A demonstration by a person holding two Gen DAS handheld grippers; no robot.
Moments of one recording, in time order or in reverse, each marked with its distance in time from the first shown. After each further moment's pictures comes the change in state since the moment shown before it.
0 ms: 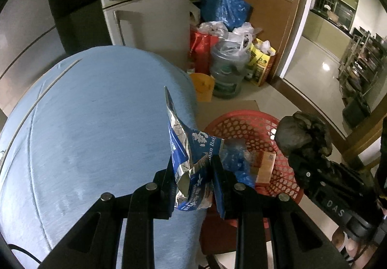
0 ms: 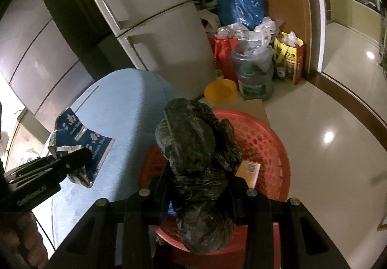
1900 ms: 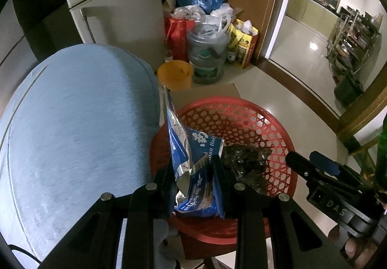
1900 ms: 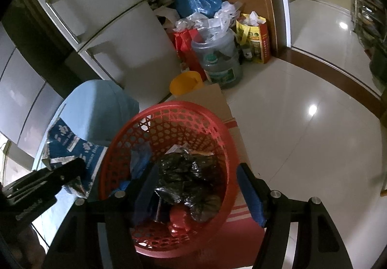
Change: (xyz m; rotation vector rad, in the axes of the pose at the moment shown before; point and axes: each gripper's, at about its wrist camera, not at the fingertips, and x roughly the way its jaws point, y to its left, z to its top) left arm 0.051 -0.056 0.006 0.104 0.085 -0.058; right arm 0.009 -0.072 -0.008 0.180 0.018 -0.095
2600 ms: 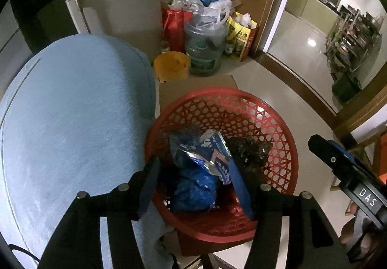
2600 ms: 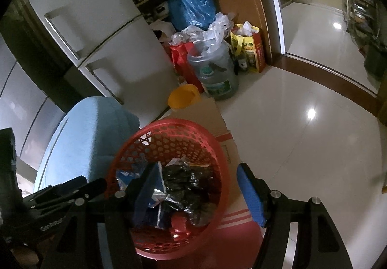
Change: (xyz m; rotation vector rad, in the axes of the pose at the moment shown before) left arm 0.007 0.006 -0.003 -0.014 0.040 -0.029; right arm -0.022 -0.003 0.009 0.027 -0.063 0.004
